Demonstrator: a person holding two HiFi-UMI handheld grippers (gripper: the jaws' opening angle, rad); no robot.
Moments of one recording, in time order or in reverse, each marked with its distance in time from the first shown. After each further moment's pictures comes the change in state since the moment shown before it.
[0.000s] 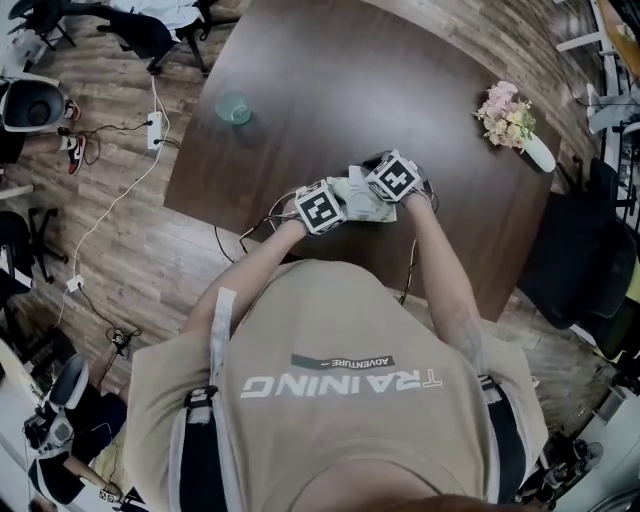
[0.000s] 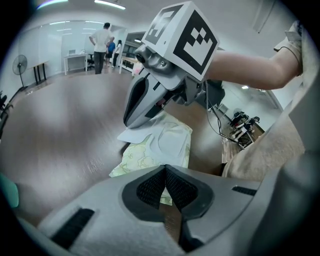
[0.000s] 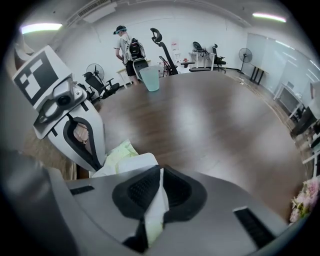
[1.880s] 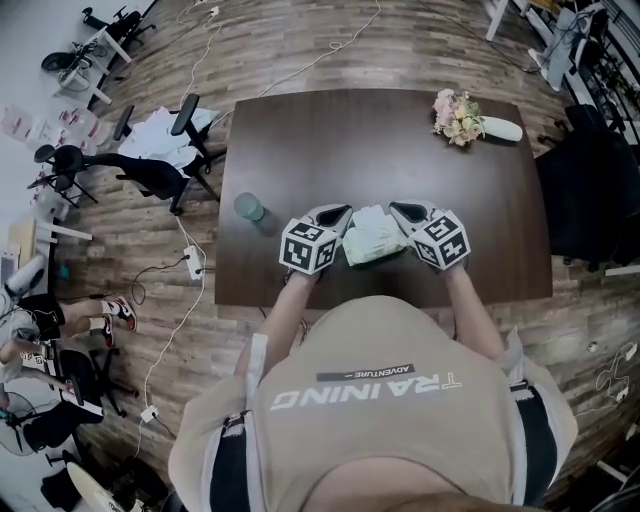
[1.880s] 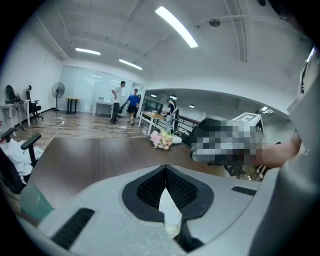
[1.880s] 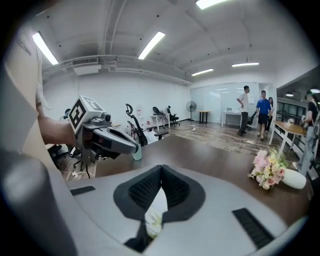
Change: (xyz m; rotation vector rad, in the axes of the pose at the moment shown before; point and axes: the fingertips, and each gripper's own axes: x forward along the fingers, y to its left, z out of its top) left arm -0.162 -0.009 0.121 -0.049 -0.567 0.214; right arm -0.211 0.049 0.004 0.309 -0.715 -0.370
